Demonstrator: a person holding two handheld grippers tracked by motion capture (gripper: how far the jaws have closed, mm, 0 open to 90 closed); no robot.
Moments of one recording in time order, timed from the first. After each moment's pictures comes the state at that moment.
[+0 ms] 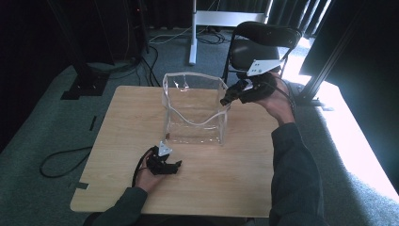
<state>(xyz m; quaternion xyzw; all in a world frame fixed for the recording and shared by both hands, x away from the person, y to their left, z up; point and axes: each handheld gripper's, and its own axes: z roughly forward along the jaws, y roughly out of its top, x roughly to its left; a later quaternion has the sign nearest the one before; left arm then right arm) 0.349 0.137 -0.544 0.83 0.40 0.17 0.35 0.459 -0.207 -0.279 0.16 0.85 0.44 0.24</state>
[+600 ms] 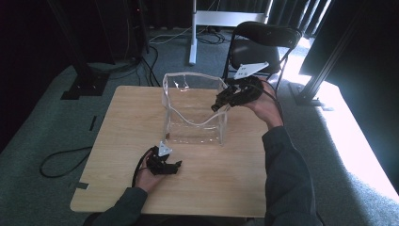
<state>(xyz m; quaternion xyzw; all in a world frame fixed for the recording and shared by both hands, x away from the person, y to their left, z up) 0.349 0.137 -0.544 0.83 0.40 0.17 0.35 0.463 -0.176 -0.299 0.18 0.86 0.44 0.20</state>
